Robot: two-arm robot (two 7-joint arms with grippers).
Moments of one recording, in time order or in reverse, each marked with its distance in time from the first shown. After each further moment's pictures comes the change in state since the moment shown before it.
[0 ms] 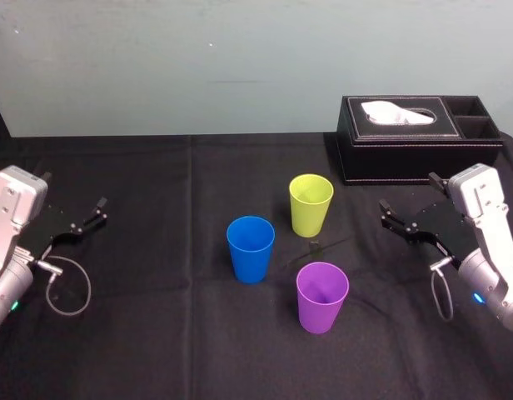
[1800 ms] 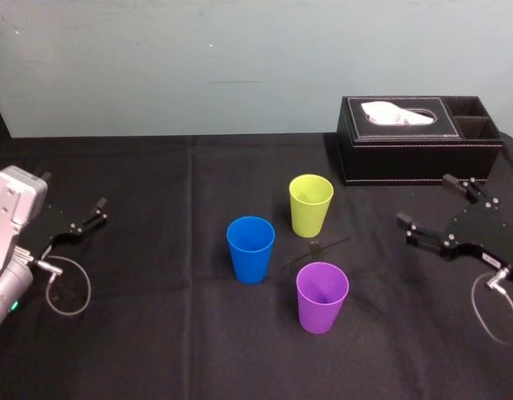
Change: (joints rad) left arm 0.000 0.000 0.000 0.000 0.000 0.000 0.000; right arm -0.244 0.204 0.231 -0.331 0.189 0.066 0.298
